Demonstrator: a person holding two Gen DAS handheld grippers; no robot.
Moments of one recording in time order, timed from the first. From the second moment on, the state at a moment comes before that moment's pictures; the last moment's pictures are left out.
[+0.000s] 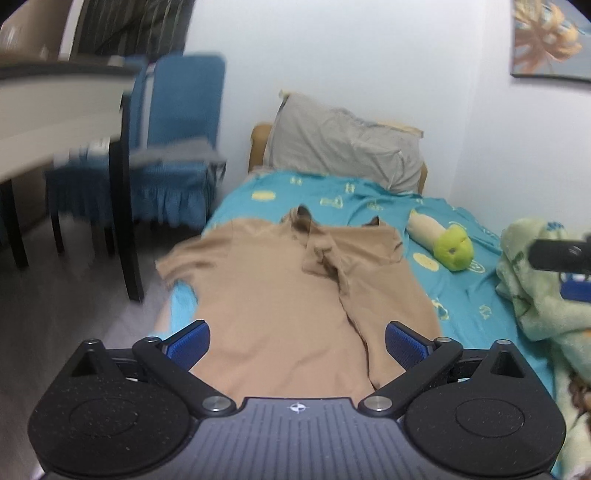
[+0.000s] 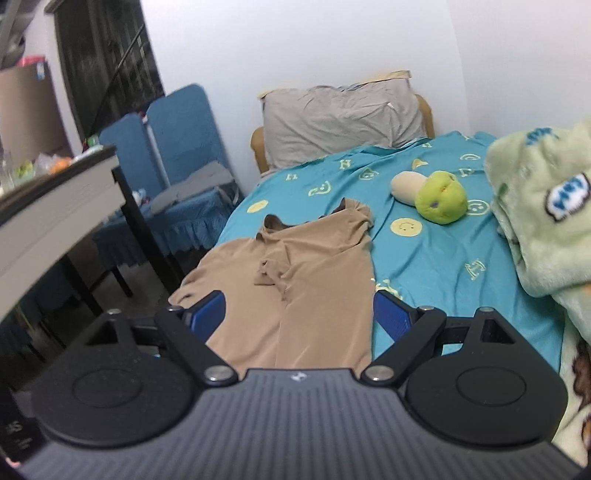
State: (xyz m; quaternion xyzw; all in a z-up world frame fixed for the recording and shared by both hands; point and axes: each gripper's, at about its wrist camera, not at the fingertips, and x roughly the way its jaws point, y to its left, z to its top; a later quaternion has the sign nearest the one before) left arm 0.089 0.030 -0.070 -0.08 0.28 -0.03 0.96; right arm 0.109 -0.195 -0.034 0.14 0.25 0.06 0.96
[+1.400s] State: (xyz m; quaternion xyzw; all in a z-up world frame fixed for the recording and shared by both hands) left arm 0.388 0.269 -0.236 -0.44 0.32 0.12 0.83; right arm 0.209 -0.222 -0.128 0.30 0.40 0.03 0.87
